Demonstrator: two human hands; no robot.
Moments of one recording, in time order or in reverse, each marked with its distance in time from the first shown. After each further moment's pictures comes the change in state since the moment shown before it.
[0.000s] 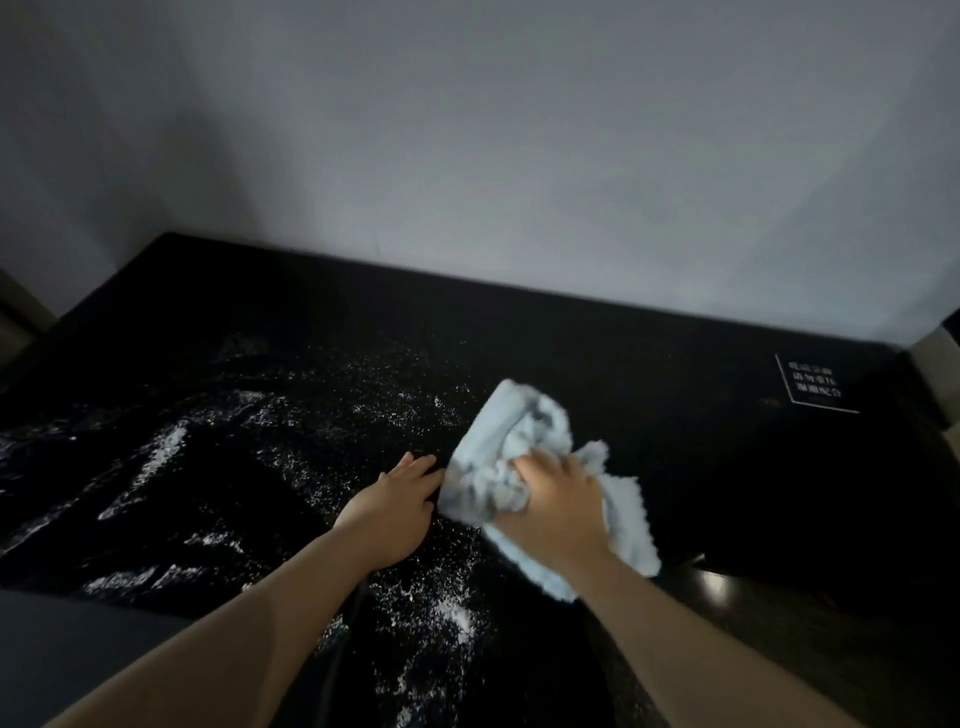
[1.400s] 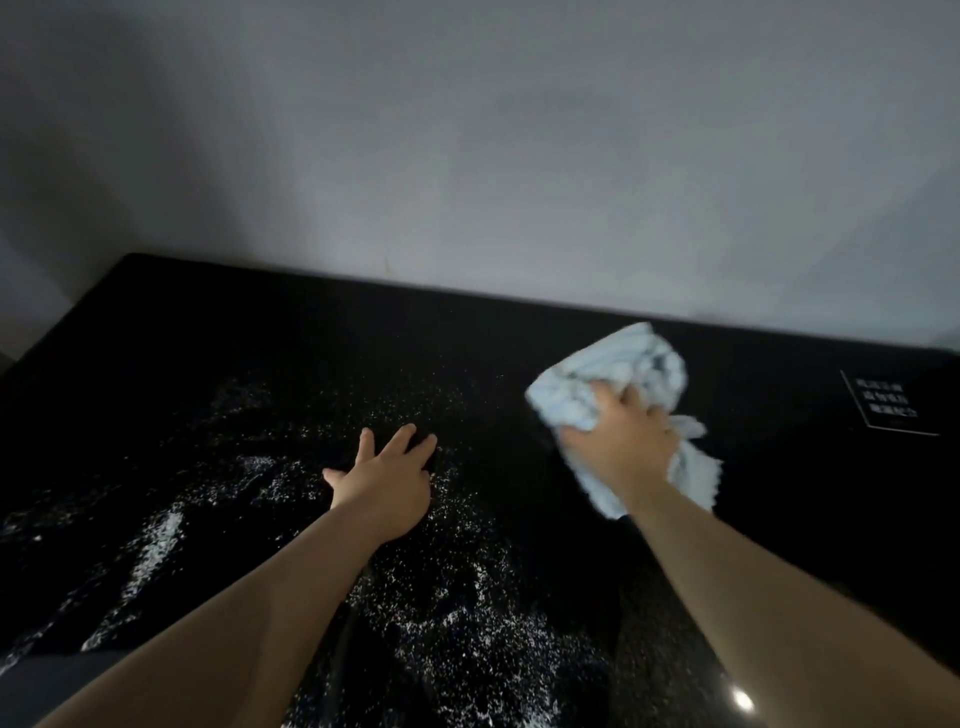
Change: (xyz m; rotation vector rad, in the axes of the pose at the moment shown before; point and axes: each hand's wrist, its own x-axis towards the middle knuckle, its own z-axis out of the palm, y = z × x) left_hand 0.073 -0.066 -0.064 0.244 -0.081 -0.171; right_hand 0.130 -0.003 -0.013 -0.198 0.106 0.462
